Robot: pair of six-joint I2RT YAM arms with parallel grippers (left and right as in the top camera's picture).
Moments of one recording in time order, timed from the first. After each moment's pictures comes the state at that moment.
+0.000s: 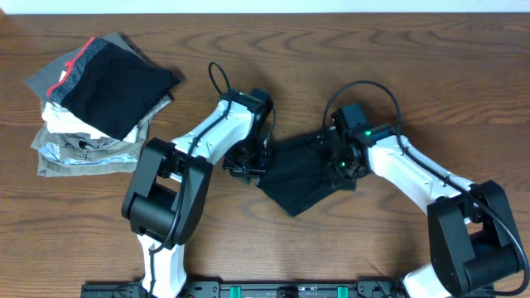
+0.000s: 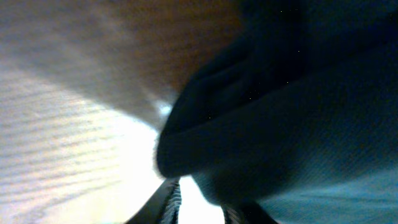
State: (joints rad) left arm -0.48 2.03 1.39 -1.18 0.26 -0.25; right arm 0.38 1.71 0.98 -0.71 -0.14 0.05
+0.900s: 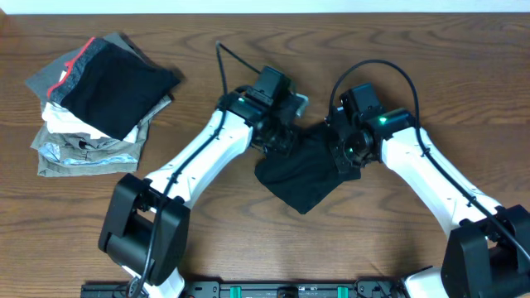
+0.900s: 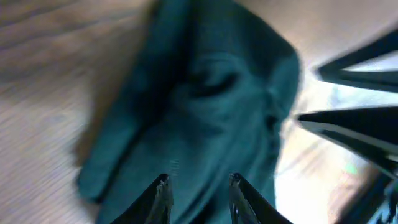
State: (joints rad) left arm -0.56 1.82 1.38 -0.78 0.40 -0.07; right arm 0.36 1.62 1.11 -0.87 -0.12 0.03
